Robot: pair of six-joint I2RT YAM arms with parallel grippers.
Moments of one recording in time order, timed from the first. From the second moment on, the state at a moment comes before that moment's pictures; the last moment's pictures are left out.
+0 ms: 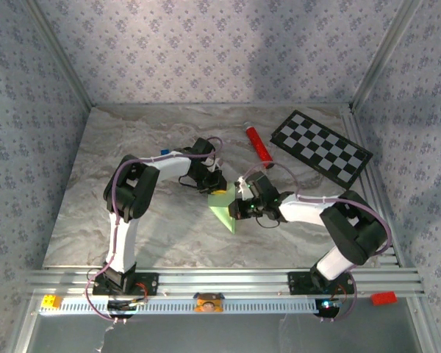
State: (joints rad) left arm -0.58 2.08 1.36 -0.51 0.58 -0.58; right arm 0.68 1.57 0.66 0.05 -0.42 0.52
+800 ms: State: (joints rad) left arm -0.58 2.08 1.36 -0.51 0.58 -0.58; right arm 0.68 1.61 0.71 -0.03 -0.39 0.48
